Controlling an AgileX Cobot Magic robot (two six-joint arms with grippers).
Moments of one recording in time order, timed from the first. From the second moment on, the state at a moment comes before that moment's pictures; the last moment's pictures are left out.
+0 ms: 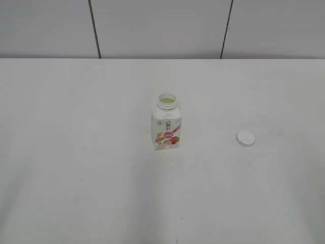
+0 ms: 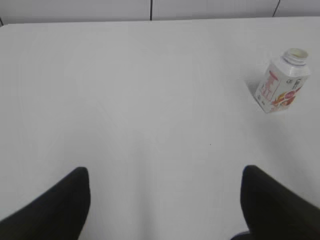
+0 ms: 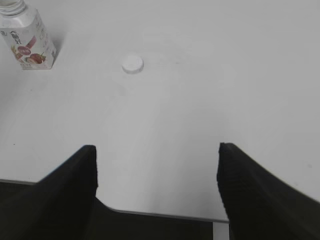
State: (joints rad) left arm -0.07 0.00 -0.52 -0.01 1.06 -0.01; right arm -0.02 0.07 -0.51 0.20 1.10 -0.22
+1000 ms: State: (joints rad) left arm -0.07 -0.01 -0.52 -0.02 1.06 -0.01; right arm -0.02 -0.01 -0.51 0.18 1.10 -0.27
